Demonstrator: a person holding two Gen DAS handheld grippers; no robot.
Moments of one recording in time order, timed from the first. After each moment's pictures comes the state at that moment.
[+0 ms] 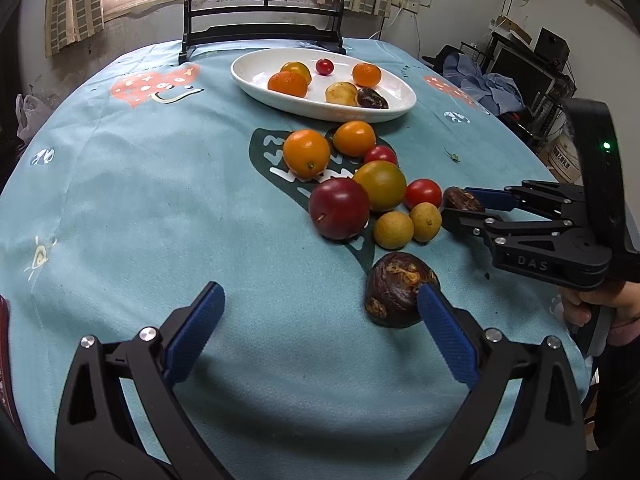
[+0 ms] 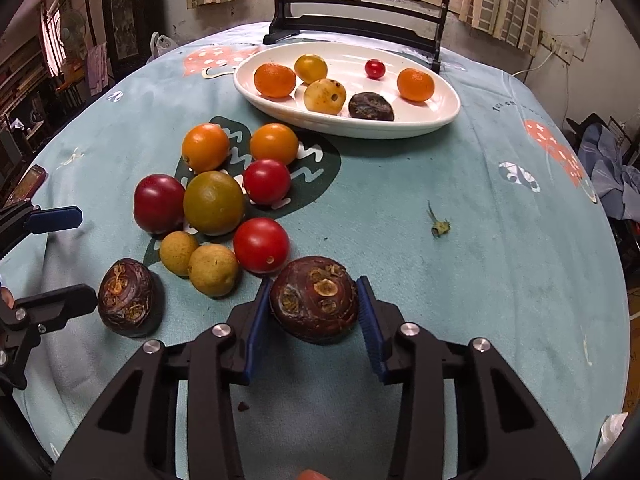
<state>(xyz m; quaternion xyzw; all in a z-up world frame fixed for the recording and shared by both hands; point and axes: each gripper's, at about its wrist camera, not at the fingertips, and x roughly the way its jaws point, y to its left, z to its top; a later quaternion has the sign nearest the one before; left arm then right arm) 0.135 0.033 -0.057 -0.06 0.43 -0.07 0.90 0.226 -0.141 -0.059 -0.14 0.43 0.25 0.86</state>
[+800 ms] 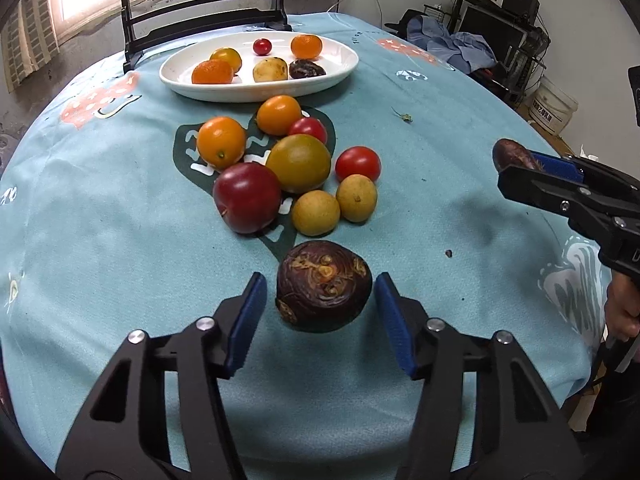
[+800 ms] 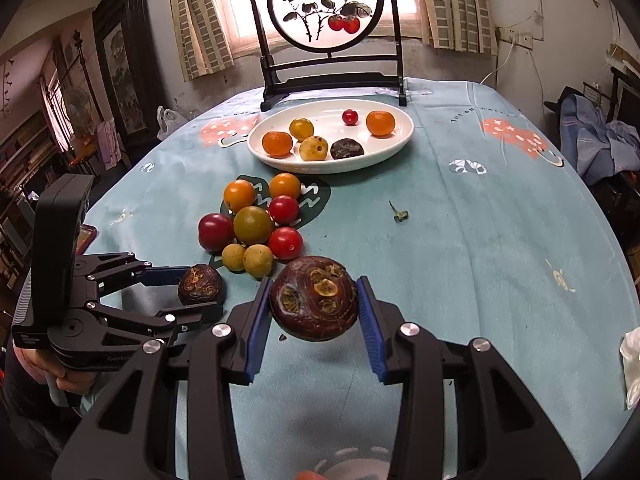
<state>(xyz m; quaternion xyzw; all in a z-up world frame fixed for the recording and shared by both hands) 0.150 -0.020 -0.065 0.00 0.46 -0.11 0.88 0.168 -0.195 -0.021 -0.03 0.38 0.26 0.89</state>
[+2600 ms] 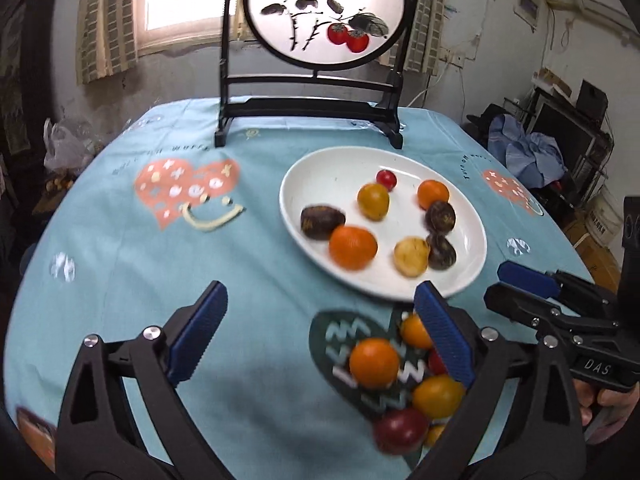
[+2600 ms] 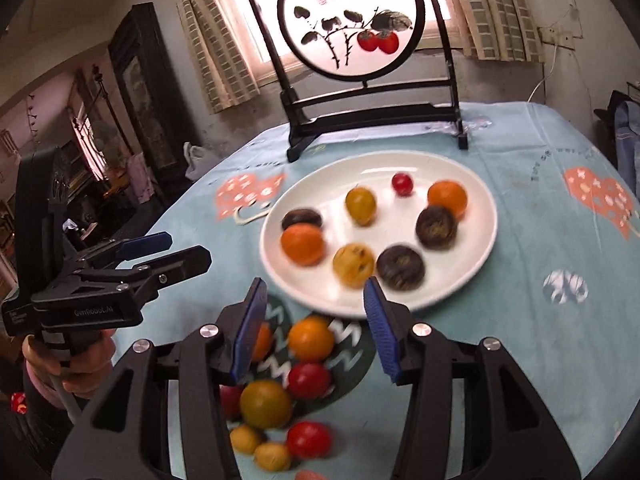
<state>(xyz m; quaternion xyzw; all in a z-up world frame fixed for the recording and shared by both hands) 0.245 0.070 0.003 -0.08 0.36 0.01 0.93 0.293 -0.124 -0.017 0.02 0.37 0.34 0.86</state>
